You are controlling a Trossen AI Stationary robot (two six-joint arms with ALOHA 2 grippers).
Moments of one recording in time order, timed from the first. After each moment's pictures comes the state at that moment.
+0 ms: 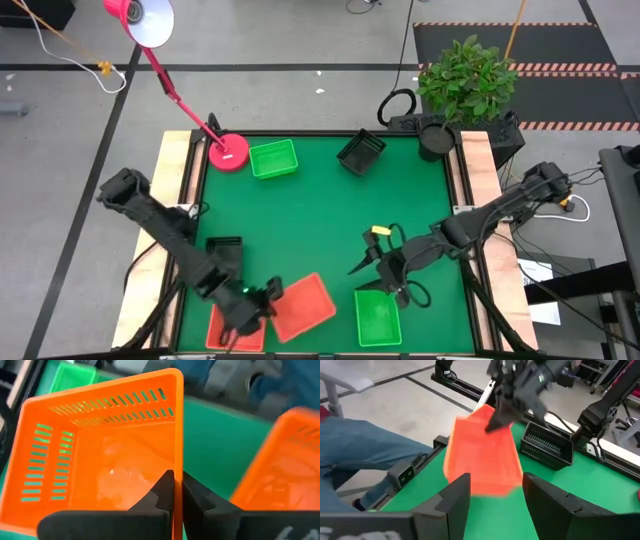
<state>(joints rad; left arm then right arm) -0.75 1.55 1.09 -0.39 -0.16 0.52 0.47 1.31 1.05 -0.16 0.08 -0.17</state>
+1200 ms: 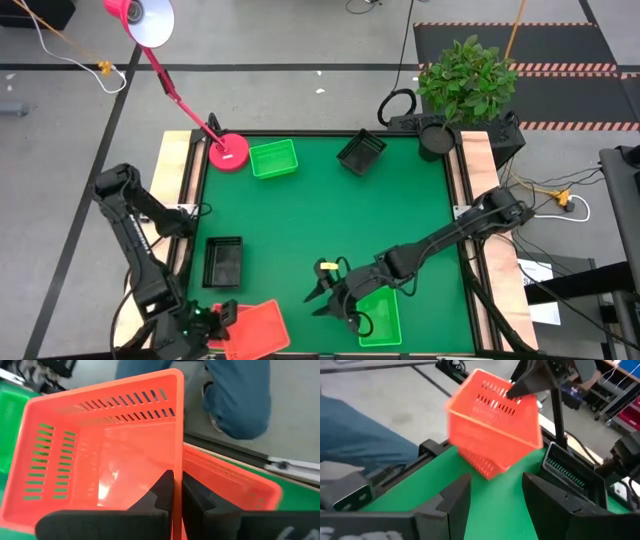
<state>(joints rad) -1.10 1.46 1.09 -0.57 -0.25 0.26 0.46 1.80 1.23 0.18 0.02 -0.36</state>
